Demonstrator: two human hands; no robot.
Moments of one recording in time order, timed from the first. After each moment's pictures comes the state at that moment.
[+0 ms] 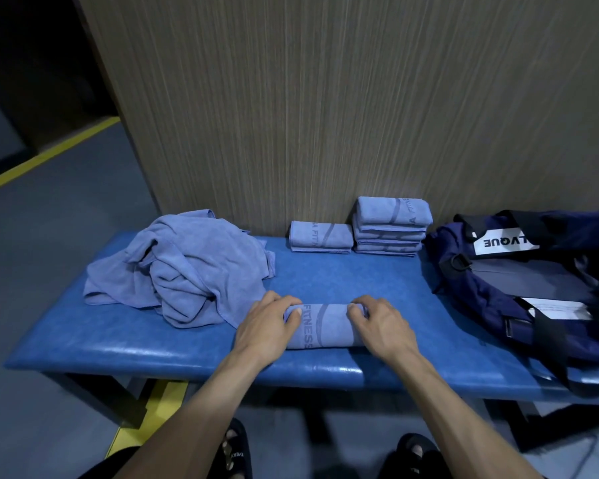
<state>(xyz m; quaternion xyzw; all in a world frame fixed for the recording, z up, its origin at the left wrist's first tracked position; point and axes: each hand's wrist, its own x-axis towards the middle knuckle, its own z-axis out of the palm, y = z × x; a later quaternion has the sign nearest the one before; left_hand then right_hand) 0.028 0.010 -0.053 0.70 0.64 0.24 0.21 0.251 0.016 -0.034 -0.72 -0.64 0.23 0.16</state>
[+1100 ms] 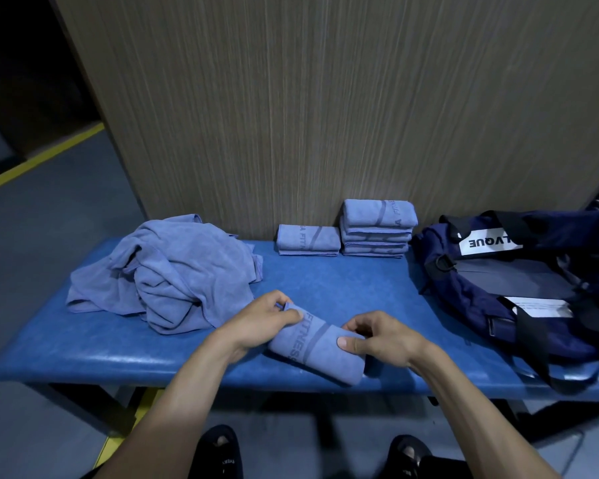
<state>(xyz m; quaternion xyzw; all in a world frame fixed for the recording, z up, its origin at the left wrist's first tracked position) 0.044 0.014 -0.012 0.56 0.59 0.29 0.50 0.297 0.018 -0.034 -0.54 -0.66 0.48 0.17</state>
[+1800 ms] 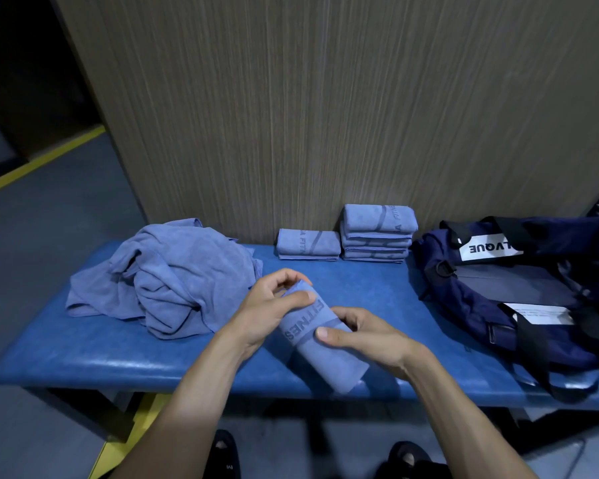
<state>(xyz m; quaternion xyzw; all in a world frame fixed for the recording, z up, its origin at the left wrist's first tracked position) 0.060 0.011 0.021 0.52 0.45 0.46 0.55 0.265 0.004 0.002 -0.41 -0.59 0.65 0.24</state>
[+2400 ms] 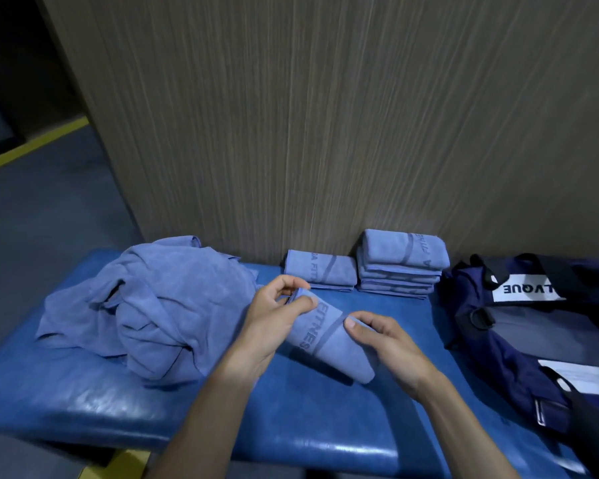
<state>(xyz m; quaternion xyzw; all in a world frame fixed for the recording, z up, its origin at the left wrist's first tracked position) 0.059 0.079 0.017 0.42 0.52 0.53 0.52 0.262 0.076 0.001 -0.45 -0.54 0.62 0.34</state>
